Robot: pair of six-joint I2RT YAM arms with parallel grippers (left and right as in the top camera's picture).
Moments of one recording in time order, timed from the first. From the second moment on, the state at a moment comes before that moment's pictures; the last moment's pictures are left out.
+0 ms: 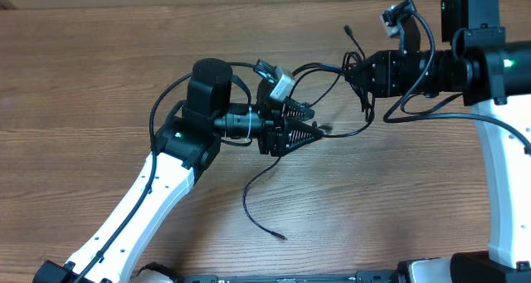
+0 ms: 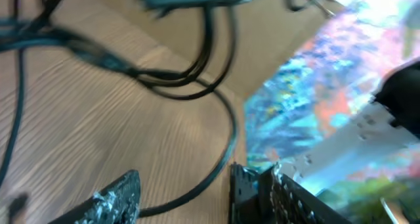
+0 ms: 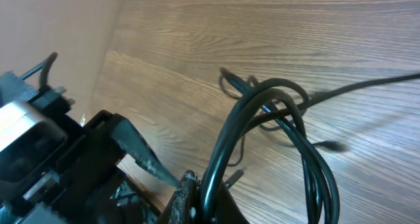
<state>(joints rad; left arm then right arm) -0.44 1.39 1.07 -0.08 1.10 -0.25 0.08 1.57 1.86 -1.33 -0.73 0.03</state>
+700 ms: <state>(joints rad) -0.59 1.39 1.07 0.11 1.06 -0.15 0.09 1.57 1.86 -1.33 -0.81 0.15</state>
